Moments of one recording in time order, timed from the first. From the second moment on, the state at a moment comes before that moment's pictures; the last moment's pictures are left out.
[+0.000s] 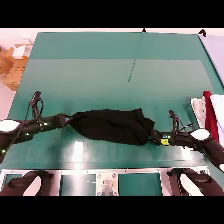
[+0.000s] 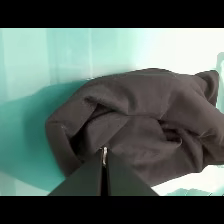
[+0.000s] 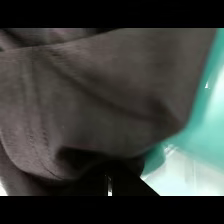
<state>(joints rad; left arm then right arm) 0.12 -0.80 0.40 0.49 -0.91 -0.97 -0.08 -0.83 0.24 -0.67 0.97 1.23</state>
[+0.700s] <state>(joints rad) 0.12 -0.79 1.65 0.58 -1.05 -1.18 -0.44 -0.63 1.71 -0.67 1.17 1.38</state>
